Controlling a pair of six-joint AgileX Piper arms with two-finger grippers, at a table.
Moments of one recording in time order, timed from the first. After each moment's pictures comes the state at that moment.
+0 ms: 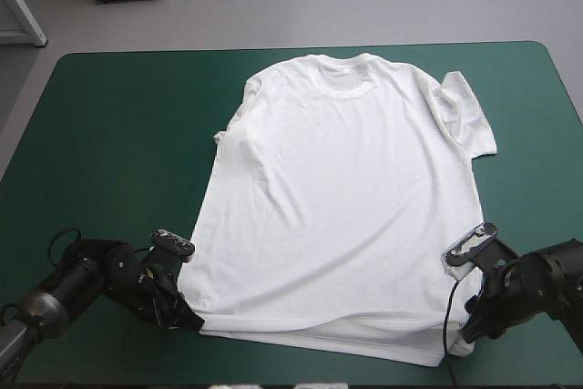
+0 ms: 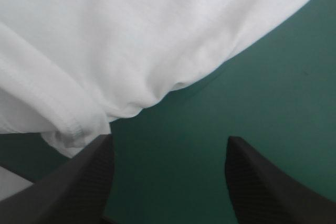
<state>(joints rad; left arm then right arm) -0.31 1.16 -0.54 -0.26 0.95 0.33 0.26 0.90 -0.70 -0.04 1.21 -0.37</state>
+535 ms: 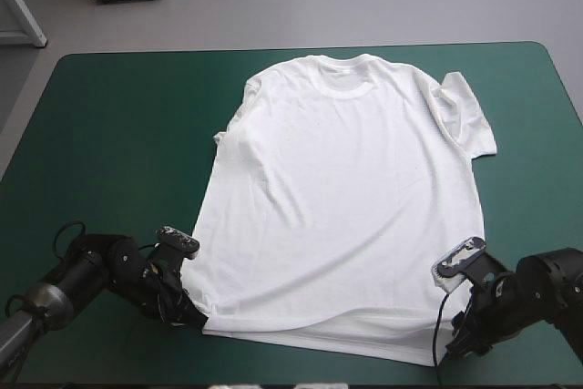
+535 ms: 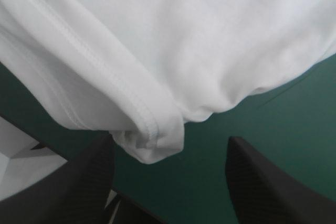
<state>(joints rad) -0.31 1.18 -0.57 -0.28 0.95 0.36 0.26 0.90 -0.65 0.11 1.23 -0.40</state>
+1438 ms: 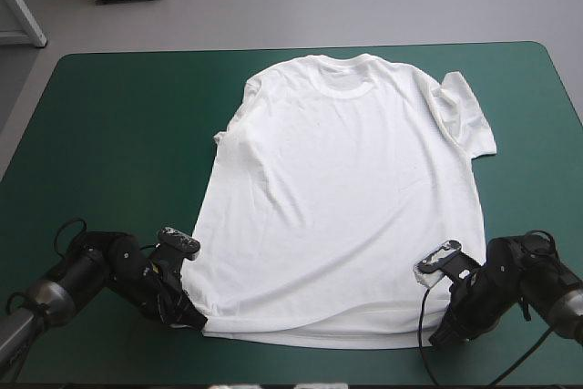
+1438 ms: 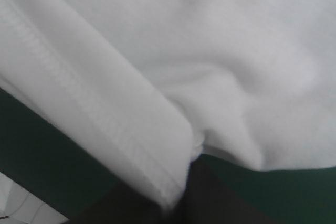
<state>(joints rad) -0.31 1.19 -0.59 -0.28 0.98 0.36 0.26 1.16 -0.56 0.19 1.06 -0.48</state>
